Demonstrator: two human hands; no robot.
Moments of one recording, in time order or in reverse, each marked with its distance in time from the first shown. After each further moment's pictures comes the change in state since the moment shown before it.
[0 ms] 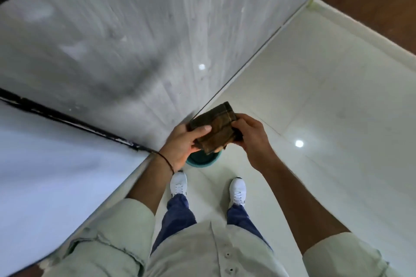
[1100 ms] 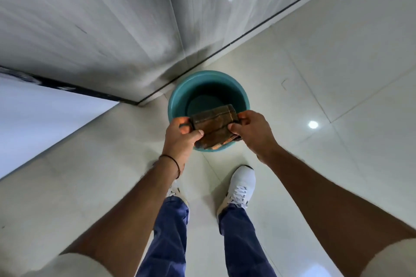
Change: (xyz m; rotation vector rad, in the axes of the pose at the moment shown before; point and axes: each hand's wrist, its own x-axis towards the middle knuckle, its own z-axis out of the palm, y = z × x) left_hand 0.276 -0.318 -0.145 -0.054 0.593 -0.148; right_hand 0.300 0.325 0.003 -0.776 -0.137 0.179
